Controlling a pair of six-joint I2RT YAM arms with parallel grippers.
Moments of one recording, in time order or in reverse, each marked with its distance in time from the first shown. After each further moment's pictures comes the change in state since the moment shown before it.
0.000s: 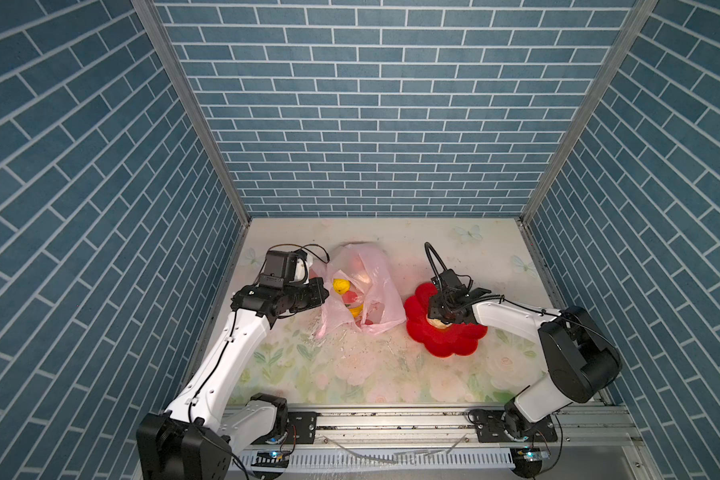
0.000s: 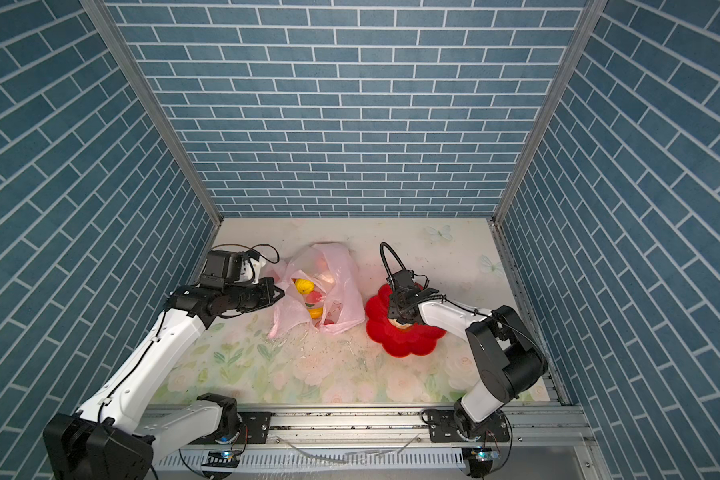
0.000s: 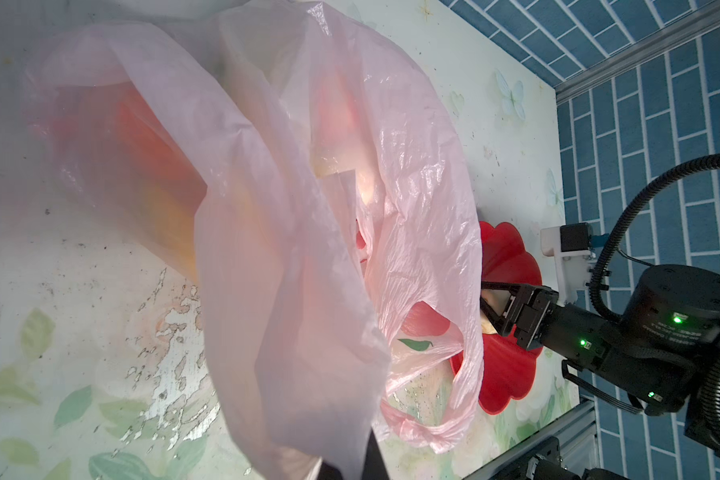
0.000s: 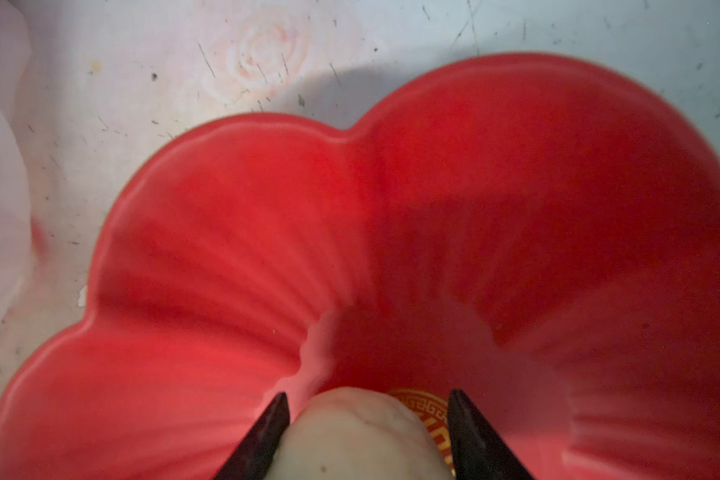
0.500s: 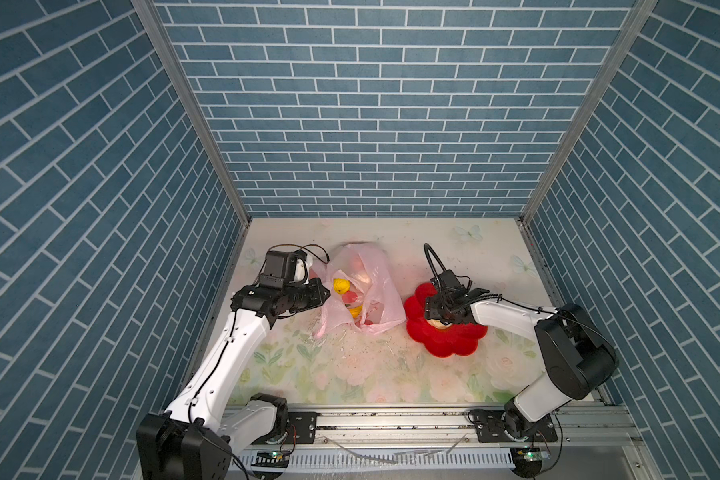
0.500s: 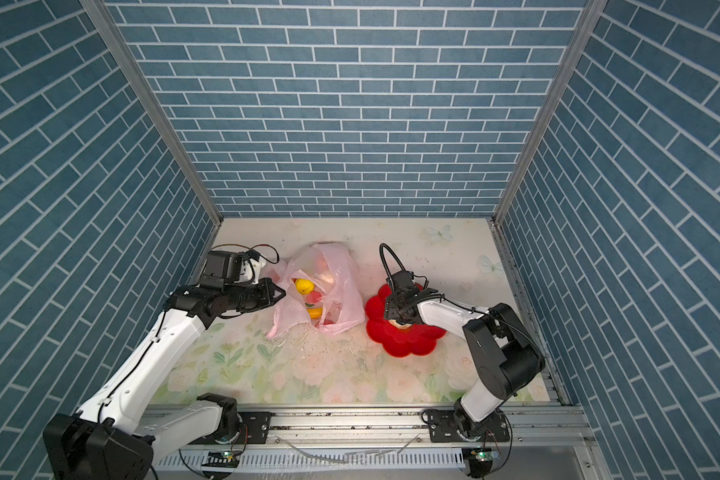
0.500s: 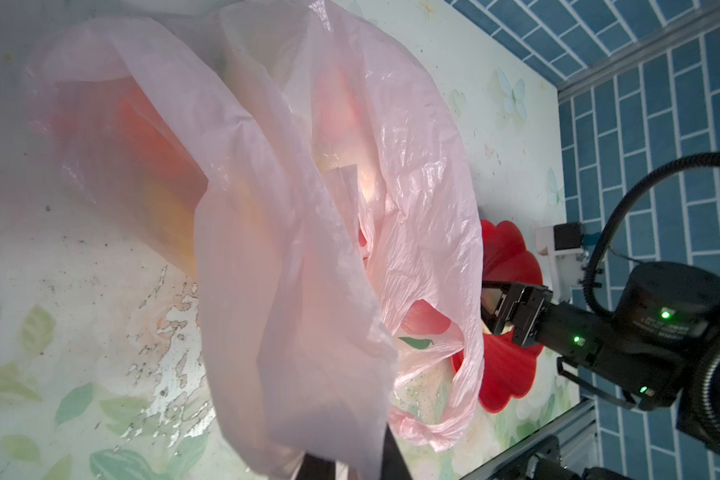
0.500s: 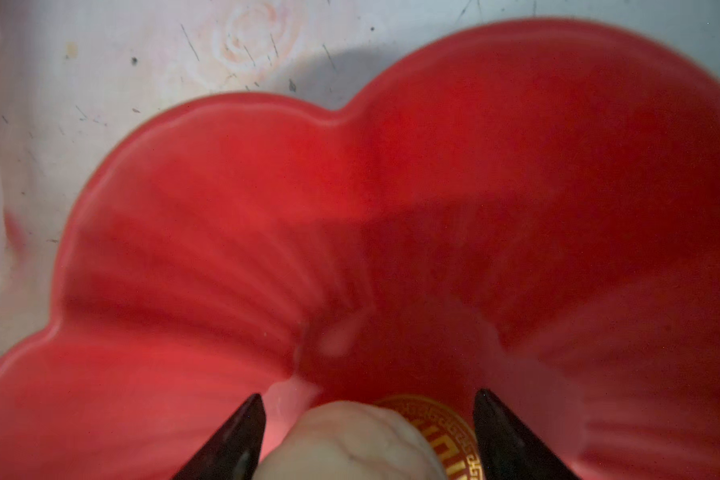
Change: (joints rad) left arm 0.001 -0.002 0.000 -0.007 0.000 0.005; right arm -0.002 0.018 -0.001 -0.005 -0.006 0.006
